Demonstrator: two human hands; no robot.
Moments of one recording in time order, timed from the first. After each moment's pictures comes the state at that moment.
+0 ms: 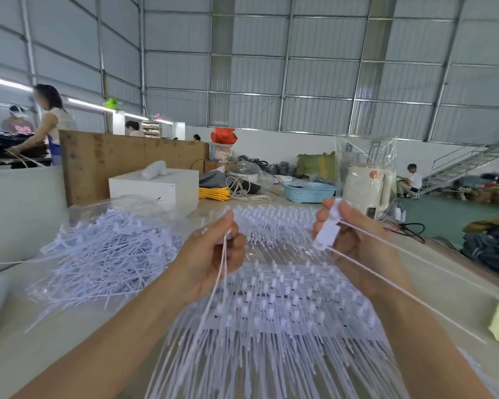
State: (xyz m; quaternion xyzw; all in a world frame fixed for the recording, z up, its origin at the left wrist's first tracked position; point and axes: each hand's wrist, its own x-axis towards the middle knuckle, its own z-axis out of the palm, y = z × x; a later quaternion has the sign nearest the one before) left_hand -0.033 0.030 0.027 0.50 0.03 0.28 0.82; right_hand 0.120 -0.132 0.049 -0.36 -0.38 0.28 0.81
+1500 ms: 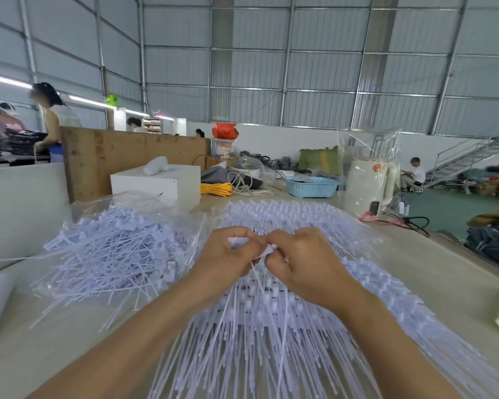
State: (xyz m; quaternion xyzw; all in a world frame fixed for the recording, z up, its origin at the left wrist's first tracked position) left_hand -0.032 0.001 0.020 0.71 0.11 0.37 0.58; right_hand 0.076 -0.102 0.027 -0.71 -0.63 -0.20 0.25
